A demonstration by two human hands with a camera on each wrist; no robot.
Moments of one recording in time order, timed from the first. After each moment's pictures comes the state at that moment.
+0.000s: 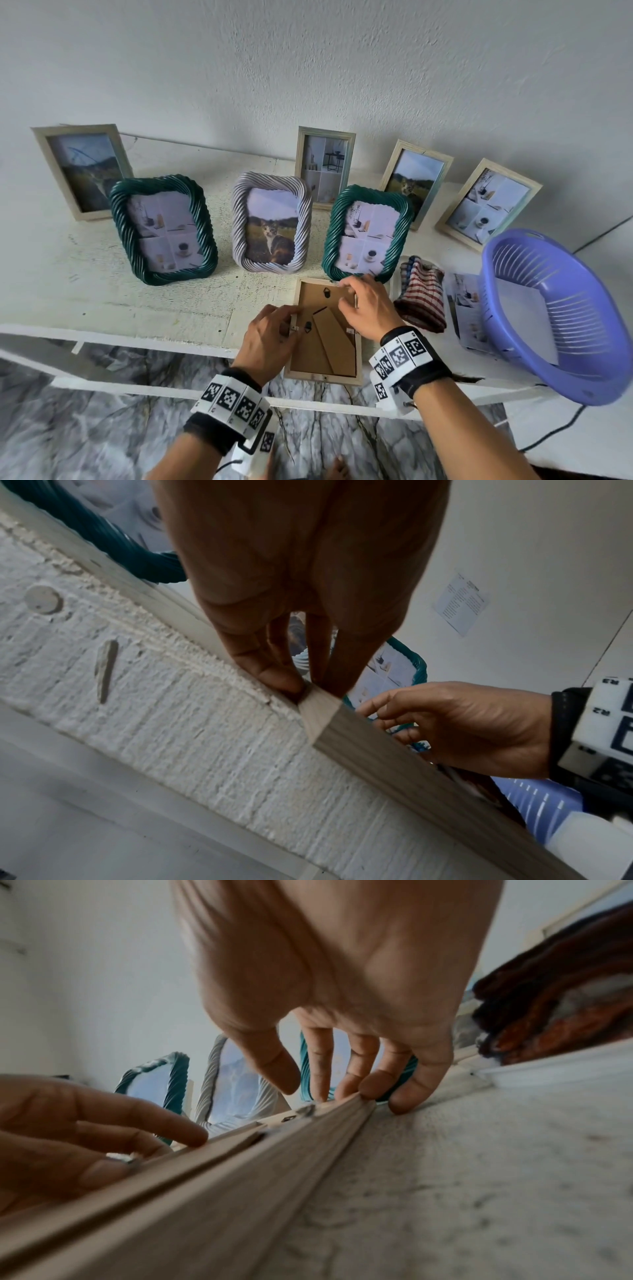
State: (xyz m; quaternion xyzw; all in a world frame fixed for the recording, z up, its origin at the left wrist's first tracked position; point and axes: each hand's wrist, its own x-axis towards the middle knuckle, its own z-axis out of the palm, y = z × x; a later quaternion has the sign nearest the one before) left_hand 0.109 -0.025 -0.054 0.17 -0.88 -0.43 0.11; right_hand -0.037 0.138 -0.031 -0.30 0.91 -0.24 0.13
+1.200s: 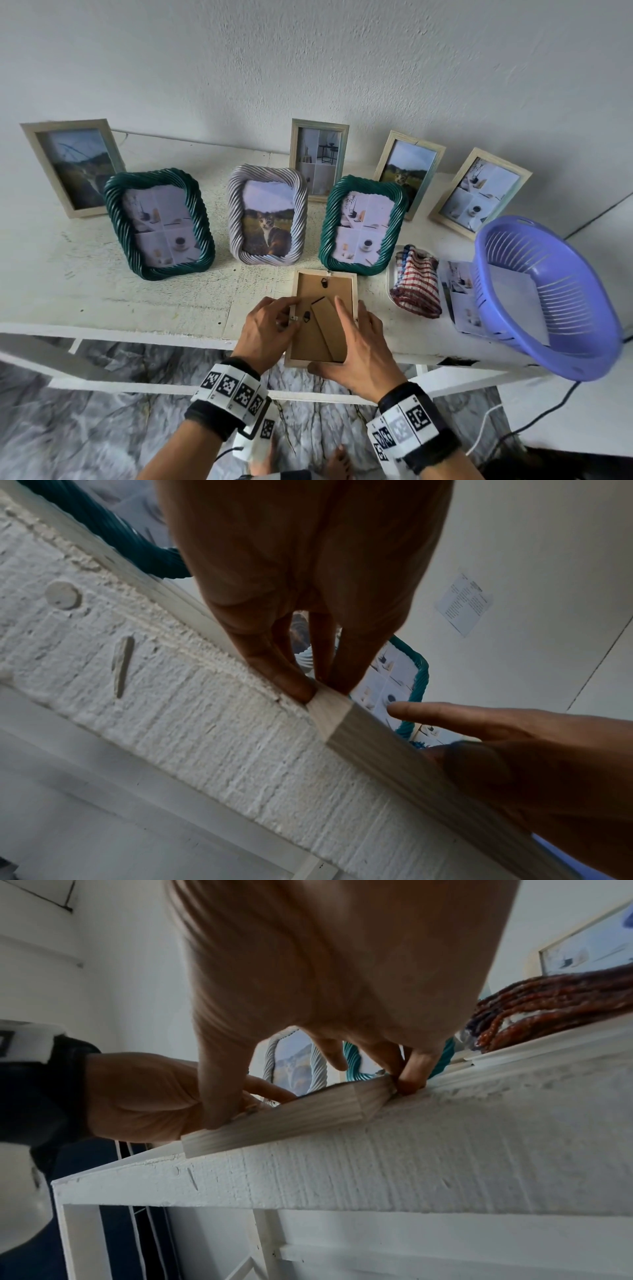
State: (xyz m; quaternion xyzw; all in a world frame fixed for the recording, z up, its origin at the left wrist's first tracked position) left_hand 0.110 -0.028 -0.055 0.16 -0.88 -0.44 0.10; right_hand 0.052 0.164 -0.035 -0.28 0.92 -0.20 0.21
